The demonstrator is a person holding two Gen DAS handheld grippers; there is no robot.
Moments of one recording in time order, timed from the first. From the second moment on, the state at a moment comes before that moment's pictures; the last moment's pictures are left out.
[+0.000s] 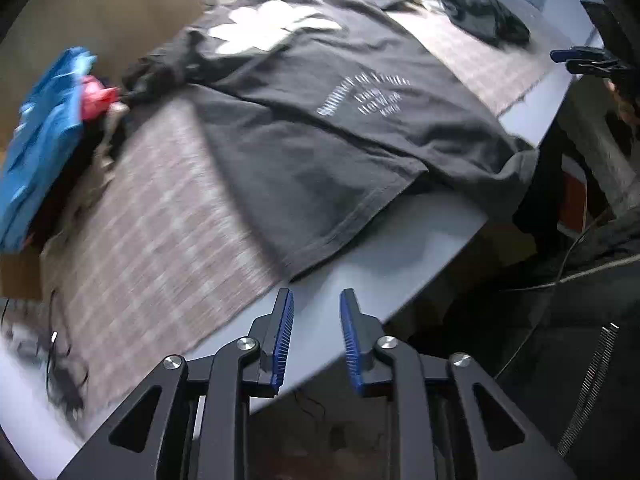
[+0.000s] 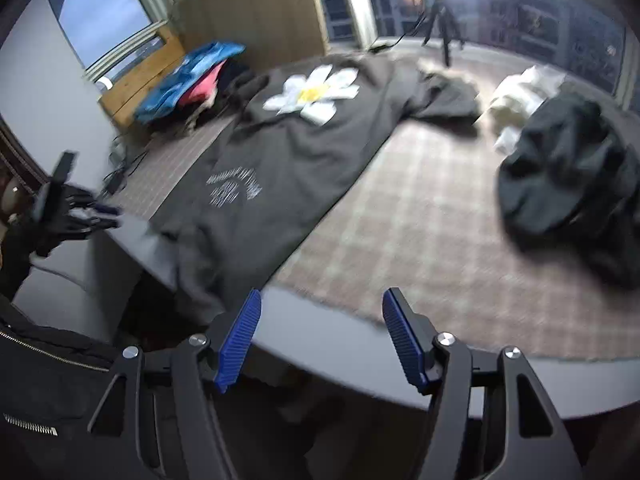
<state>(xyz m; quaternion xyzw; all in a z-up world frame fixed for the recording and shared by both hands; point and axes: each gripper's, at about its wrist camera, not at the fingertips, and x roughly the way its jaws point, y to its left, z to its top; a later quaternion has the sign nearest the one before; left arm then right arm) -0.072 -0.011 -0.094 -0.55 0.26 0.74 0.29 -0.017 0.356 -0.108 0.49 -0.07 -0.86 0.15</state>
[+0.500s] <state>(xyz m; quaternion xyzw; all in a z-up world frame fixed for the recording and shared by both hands) -0.101 0.022 -0.144 -0.52 0.32 0.71 0.36 -0.019 0.233 -0.193 0.50 0.06 -0.84 0.19</state>
